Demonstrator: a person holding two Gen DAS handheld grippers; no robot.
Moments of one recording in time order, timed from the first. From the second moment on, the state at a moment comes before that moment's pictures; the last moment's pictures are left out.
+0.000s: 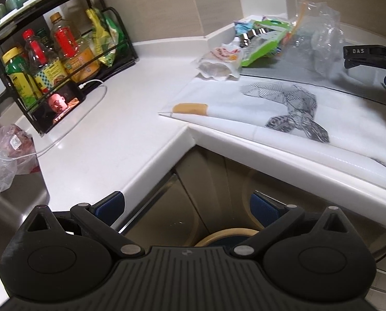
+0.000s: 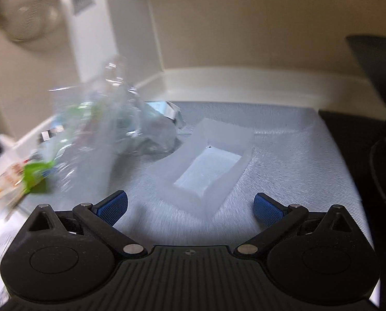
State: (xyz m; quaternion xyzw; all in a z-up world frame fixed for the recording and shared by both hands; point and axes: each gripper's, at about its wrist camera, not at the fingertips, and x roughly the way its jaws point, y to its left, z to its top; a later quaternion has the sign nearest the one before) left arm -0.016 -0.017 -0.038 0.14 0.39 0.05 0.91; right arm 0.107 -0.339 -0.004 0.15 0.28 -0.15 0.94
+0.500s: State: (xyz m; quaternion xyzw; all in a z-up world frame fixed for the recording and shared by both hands) left arm 0.042 -0.032 -0.018 0.10 0.36 0.04 0.93; right arm 0.093 -0.357 -0.003 0.14 0.26 -0.16 0.94
